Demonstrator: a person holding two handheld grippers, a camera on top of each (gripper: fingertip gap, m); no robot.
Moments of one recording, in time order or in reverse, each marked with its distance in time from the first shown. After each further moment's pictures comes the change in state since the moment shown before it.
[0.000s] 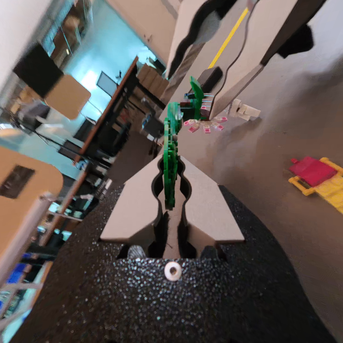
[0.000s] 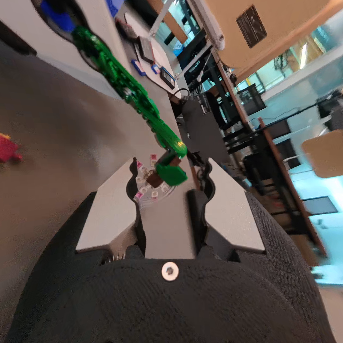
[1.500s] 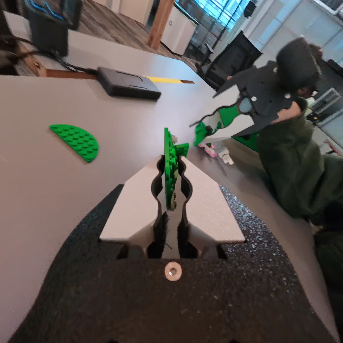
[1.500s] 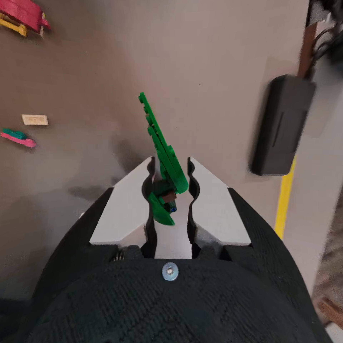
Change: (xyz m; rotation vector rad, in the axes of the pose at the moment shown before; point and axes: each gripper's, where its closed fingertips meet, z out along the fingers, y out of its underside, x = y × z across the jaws) left arm 0.022 -0.011 -0.001 0.007 0.641 -1.214; right arm -0.036 0.088 -0.070 -0.666 -0.578 0.222
